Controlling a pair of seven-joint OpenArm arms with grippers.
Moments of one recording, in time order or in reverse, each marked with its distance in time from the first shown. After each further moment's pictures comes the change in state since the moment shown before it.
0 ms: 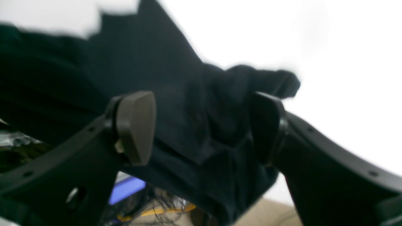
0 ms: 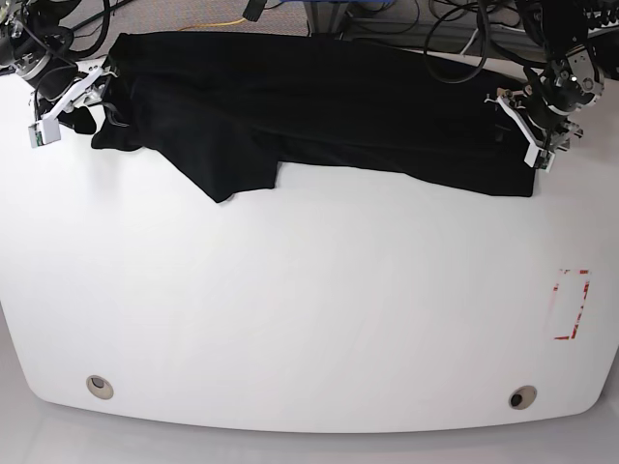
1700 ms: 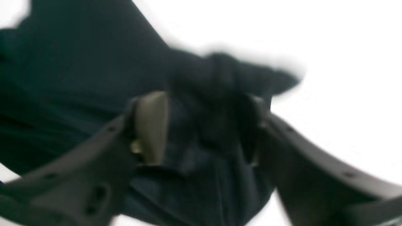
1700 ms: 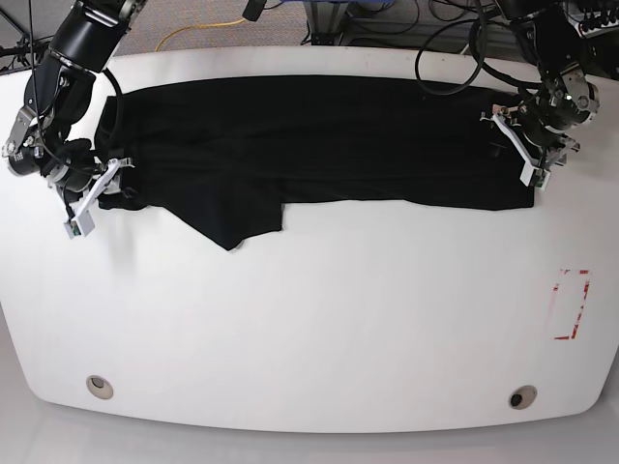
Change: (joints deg) left arm -6.3 2.4 0.1 -0.7 2.0 0.1 5.4; right arm 28.5 5.6 -19.2 -22.8 -24.7 -0.1 1.4
